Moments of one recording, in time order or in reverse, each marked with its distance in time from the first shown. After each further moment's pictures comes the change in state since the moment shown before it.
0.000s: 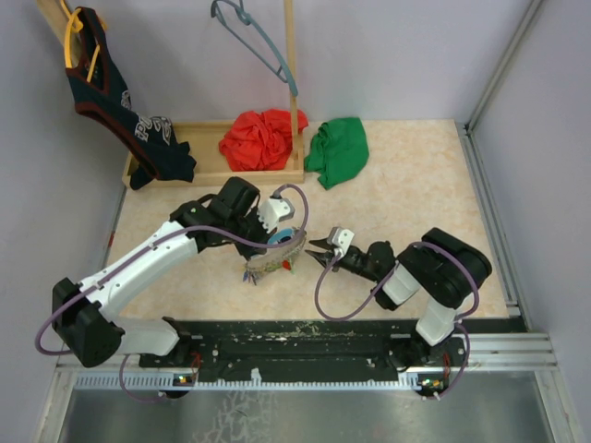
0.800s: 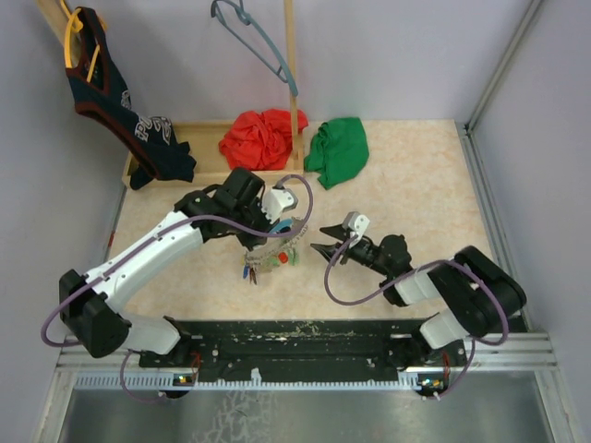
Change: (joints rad) left arm 0.001 0.076 0.122 -0.050 -0.076 0.000; right arm -0.096 -0.275 -0.003 -0.234 -0.036 0.177
